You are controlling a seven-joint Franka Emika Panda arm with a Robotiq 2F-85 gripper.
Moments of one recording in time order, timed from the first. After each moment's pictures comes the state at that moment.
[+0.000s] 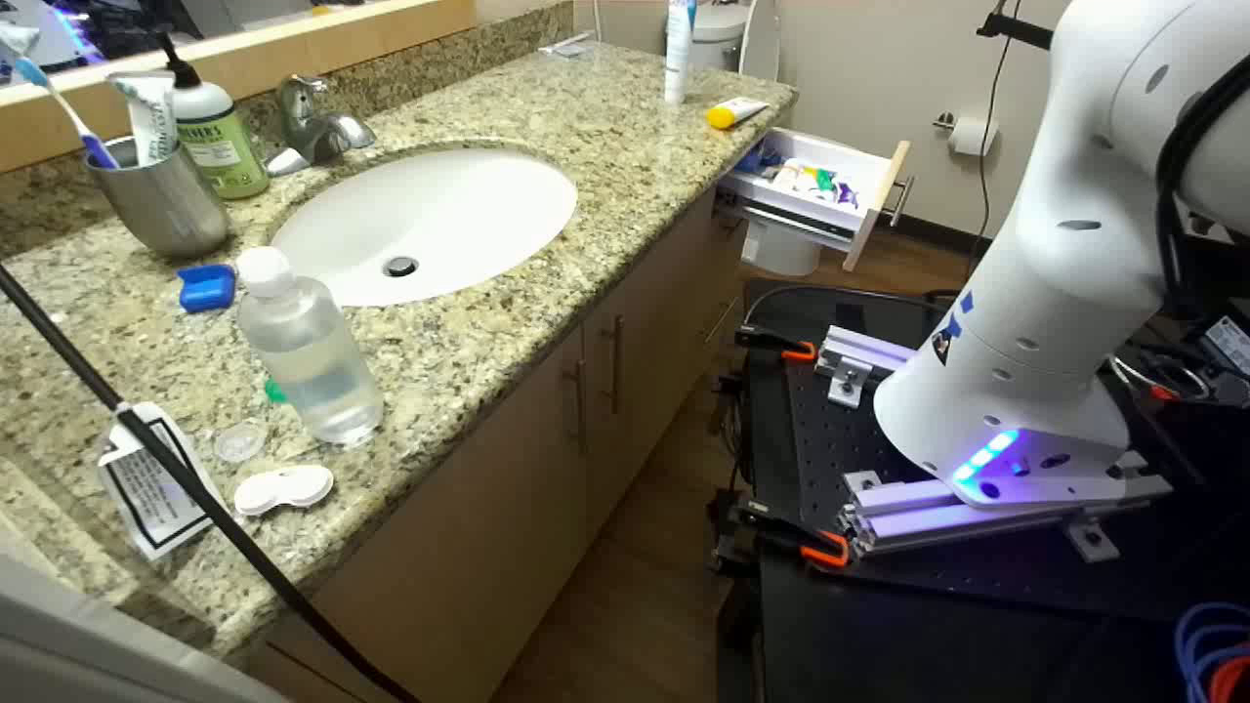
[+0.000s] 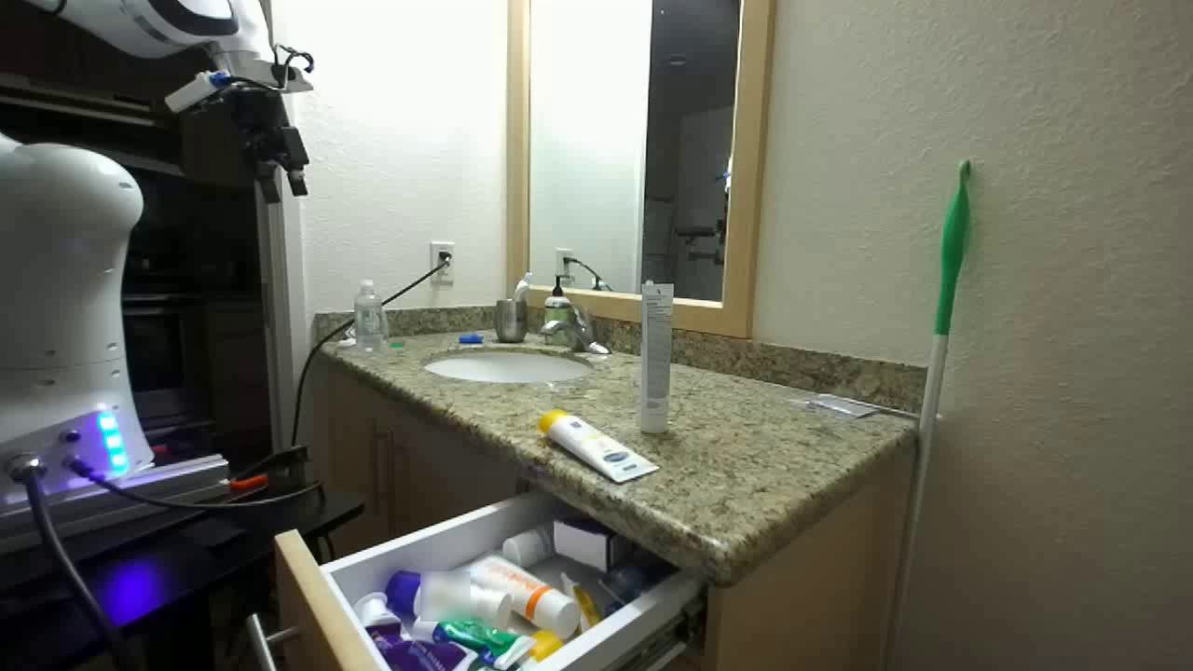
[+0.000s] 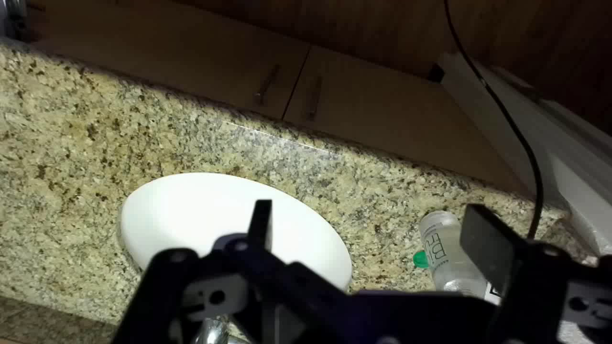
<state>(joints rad) -0.01 -1.02 0.10 -2.68 -0.05 1.85 0.18</state>
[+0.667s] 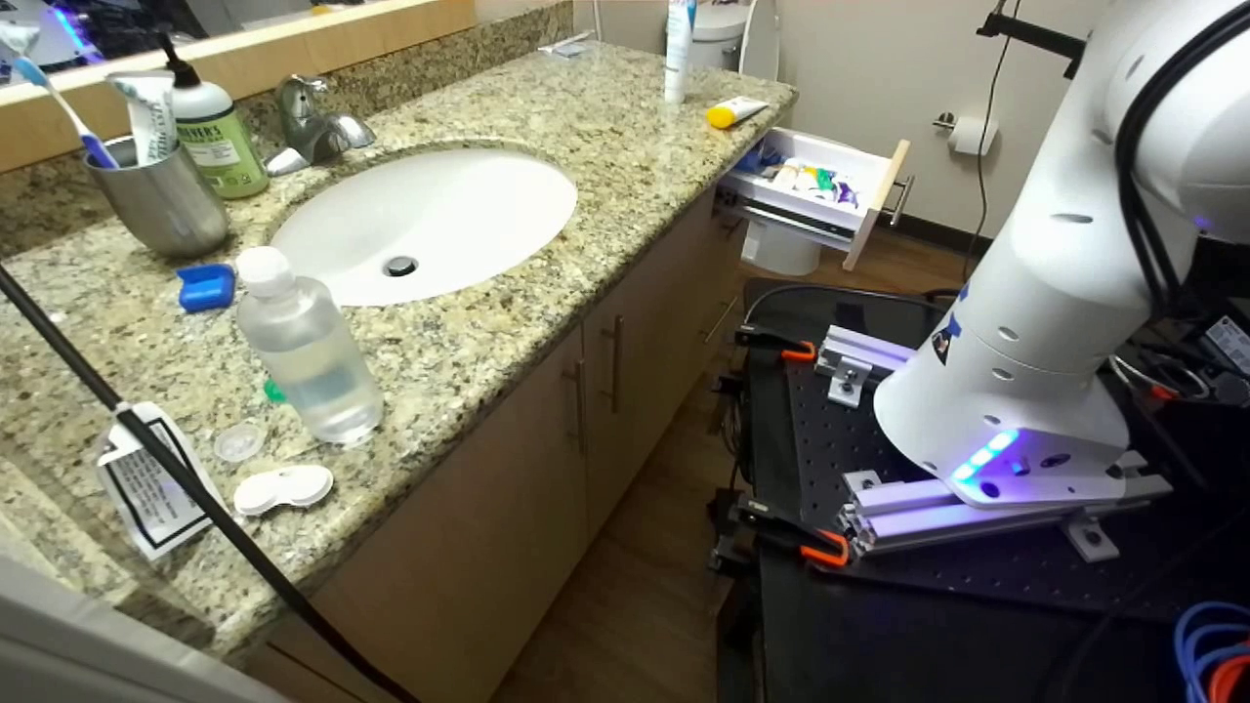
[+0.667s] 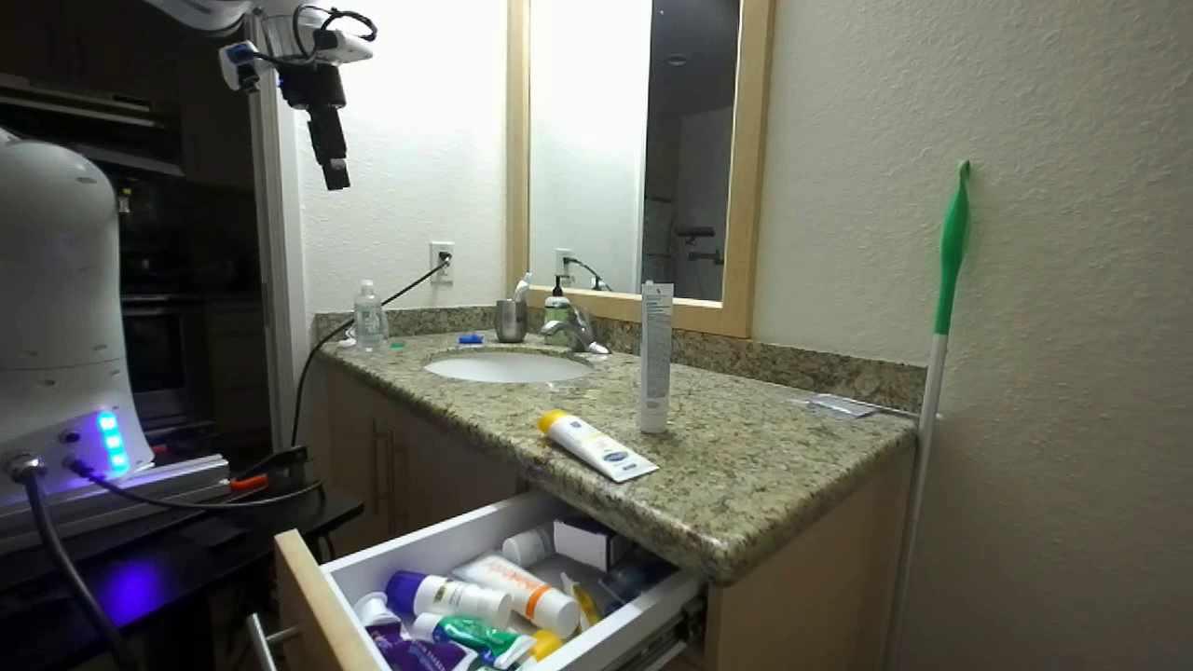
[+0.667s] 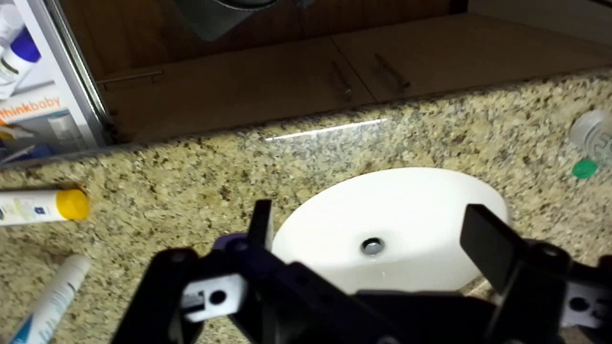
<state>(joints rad) -0.27 -1.03 -0.24 -2.65 -0.19 1.84 0.17</state>
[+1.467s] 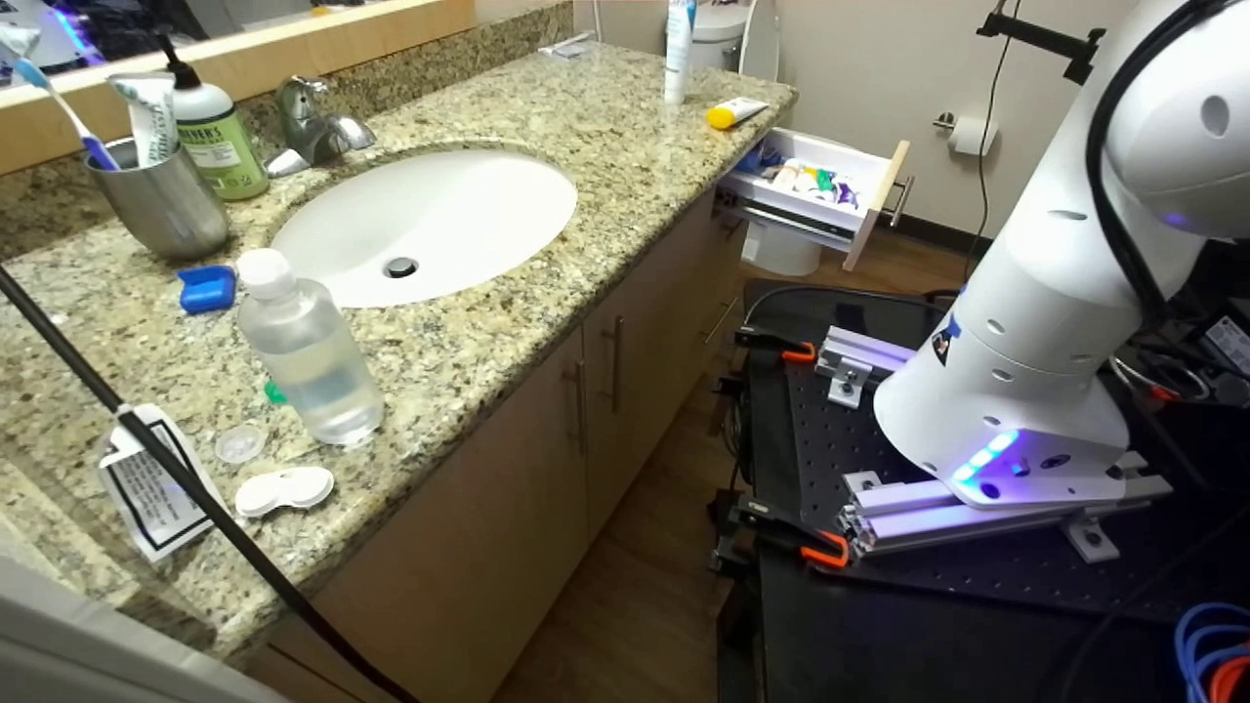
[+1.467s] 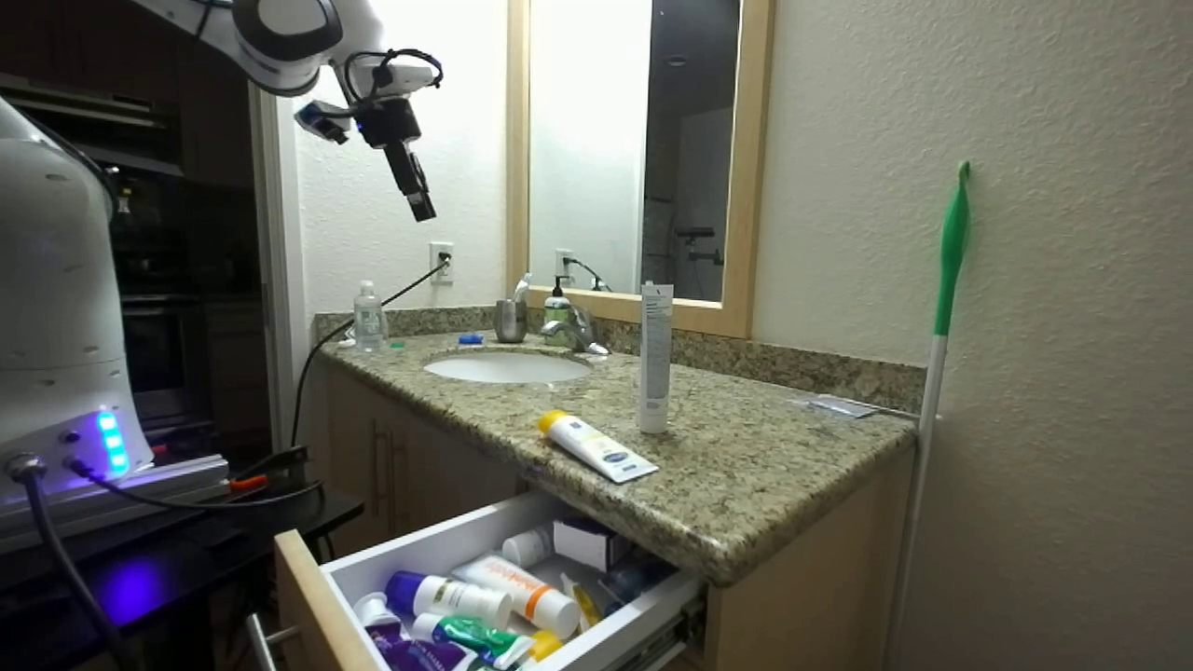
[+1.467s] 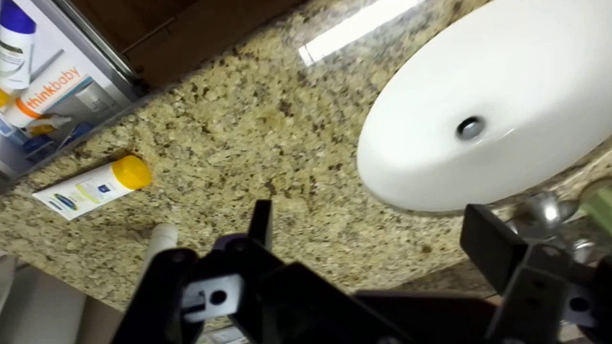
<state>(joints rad) -0.45 -0.71 -0.28 -2.65 -0.23 2.33 0.35</state>
